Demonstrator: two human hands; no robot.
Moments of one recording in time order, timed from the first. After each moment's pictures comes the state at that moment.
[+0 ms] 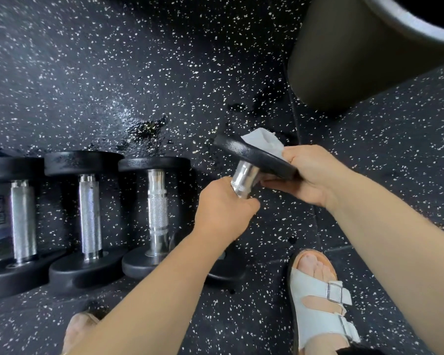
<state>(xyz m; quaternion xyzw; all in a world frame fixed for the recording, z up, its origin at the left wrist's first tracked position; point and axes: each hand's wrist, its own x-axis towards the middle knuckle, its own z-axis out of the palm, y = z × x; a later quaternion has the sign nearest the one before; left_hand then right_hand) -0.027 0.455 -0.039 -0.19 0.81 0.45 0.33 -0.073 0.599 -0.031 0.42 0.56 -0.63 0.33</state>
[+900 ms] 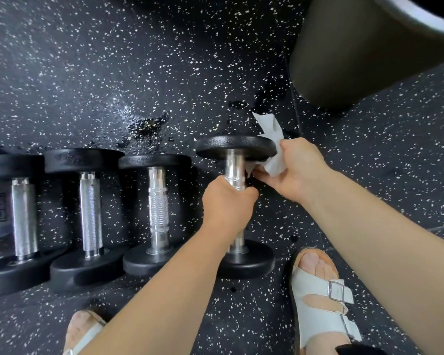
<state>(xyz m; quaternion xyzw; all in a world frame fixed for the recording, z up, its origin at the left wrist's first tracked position) -0.026 0.465 -0.058 -0.27 0.77 0.47 0.32 -0.076 0.571 -0.024 0.56 0.45 -0.67 0.20</state>
